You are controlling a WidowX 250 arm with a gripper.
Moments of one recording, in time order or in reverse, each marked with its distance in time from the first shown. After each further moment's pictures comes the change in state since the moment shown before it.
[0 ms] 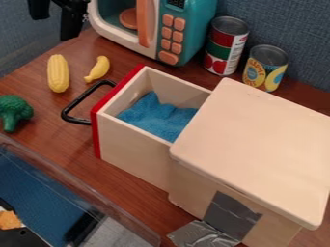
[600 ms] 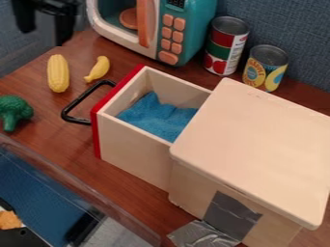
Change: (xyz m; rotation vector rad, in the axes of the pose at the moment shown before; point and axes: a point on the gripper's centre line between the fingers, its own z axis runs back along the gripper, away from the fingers) arm -0.007 0.026 -0.029 -0.105 -0.069 0.372
